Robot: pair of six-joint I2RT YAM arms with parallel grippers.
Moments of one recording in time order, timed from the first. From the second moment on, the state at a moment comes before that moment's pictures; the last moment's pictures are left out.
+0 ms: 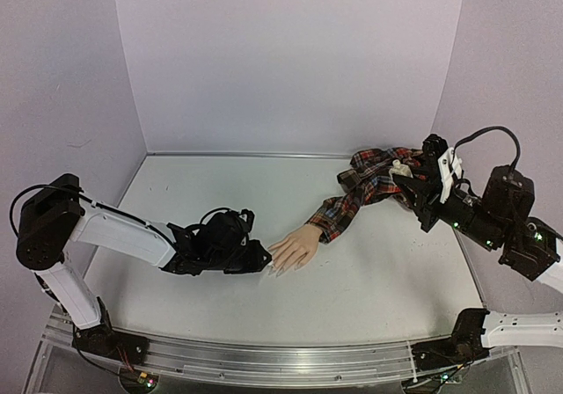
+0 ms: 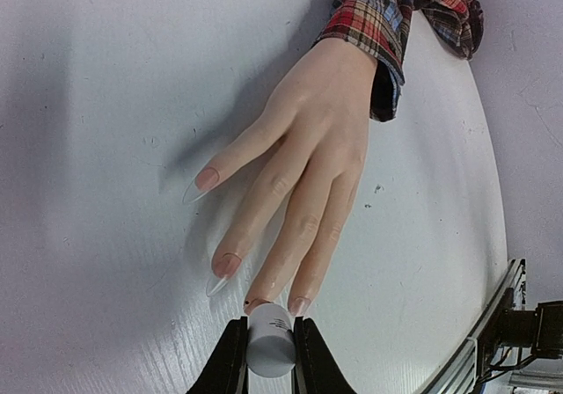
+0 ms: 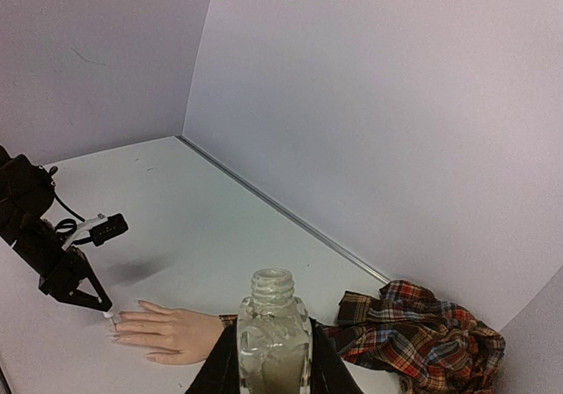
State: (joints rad) left arm -1.05 1.68 0.82 0.16 -0.08 -0.93; right arm 0.94 0.68 0.82 -0.21 0.29 -0.27
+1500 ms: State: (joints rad) left arm -1.05 1.67 0.82 0.11 -0.10 -0.92; right arm 0.94 0.68 0.82 -0.21 0.28 -0.27
